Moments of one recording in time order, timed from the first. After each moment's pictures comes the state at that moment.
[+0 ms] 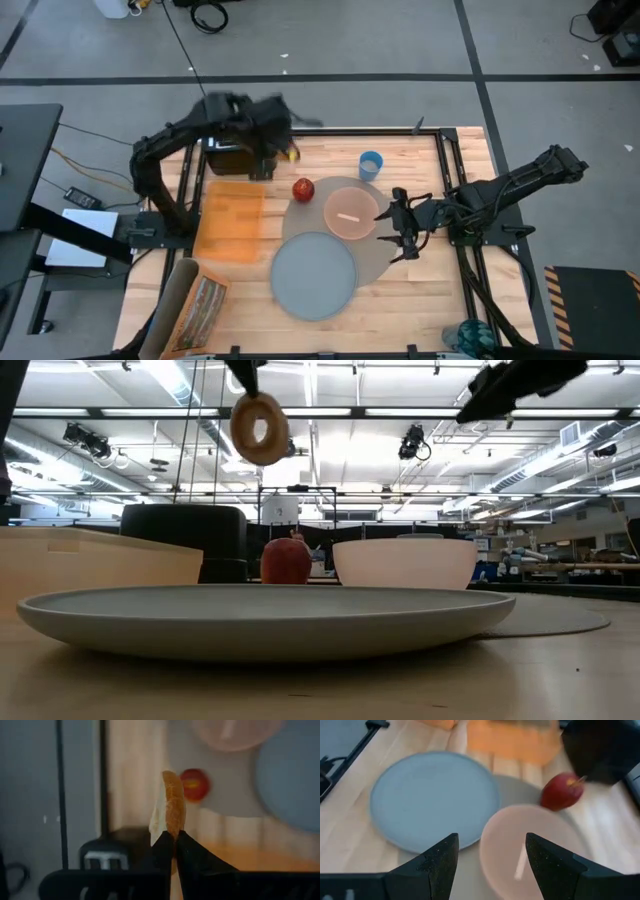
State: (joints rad) left arm 0.24 1.72 2.14 -1.56 -0.19 0.34; right arm 0.35 1.00 0.77 -0.41 0.28 0.04
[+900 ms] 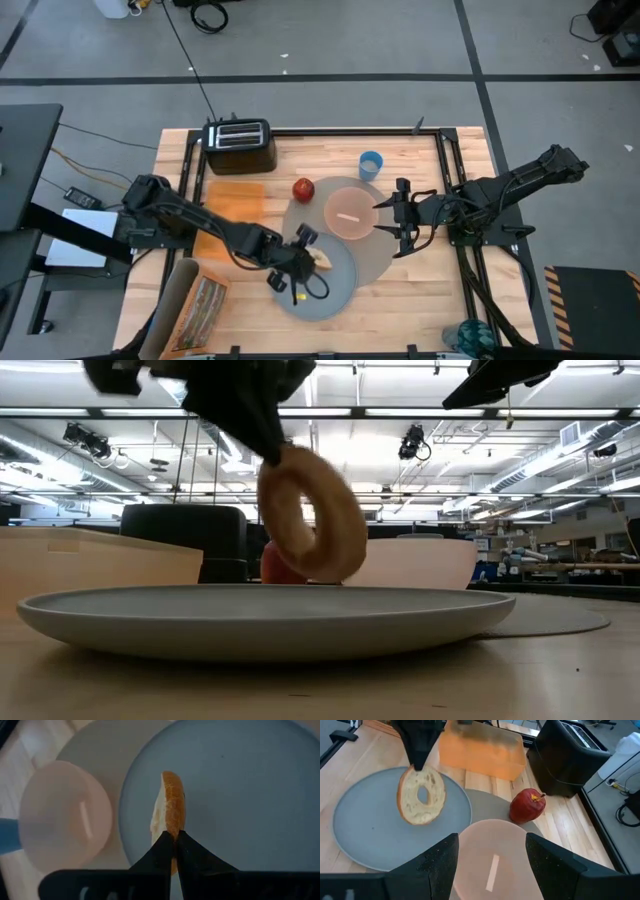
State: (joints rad) left arm -0.39 1.73 1.32 -0.59 -0.30 0.38; right arm 0.35 0.99 0.80 -0.40 0.42 0.00
